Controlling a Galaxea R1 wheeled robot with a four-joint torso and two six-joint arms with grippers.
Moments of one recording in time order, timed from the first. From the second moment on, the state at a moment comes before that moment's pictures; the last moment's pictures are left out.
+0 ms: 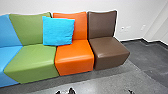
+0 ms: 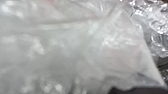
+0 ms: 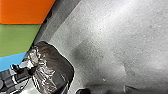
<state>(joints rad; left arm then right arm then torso) 0.77 2.52 -2.10 -0.62 0.33 -0.02 -0.73 2.14 -1.36 0.10 -0.30 0.56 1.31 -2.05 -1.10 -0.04</state>
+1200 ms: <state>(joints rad) 0.84 2.30 -1.90 -0.62 0.34 0.00 -0.85 2.14 -1.38 0.10 -0.30 0.55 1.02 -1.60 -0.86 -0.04</state>
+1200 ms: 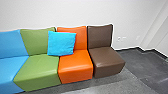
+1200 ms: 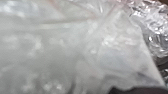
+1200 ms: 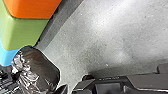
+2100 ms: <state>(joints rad) 1.01 2.27 -1.87 -0.62 0.31 0.13 -1.07 2.21 -1.51 0.10 -0.22 0.43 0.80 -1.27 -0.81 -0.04</state>
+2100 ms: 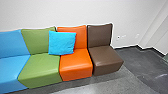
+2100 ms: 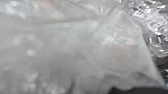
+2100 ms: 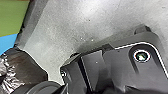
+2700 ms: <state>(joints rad) 1.12 2.30 -1.84 -0.62 0.29 0.19 -1.16 2.32 -1.63 0.09 -0.19 0.39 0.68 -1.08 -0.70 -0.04</state>
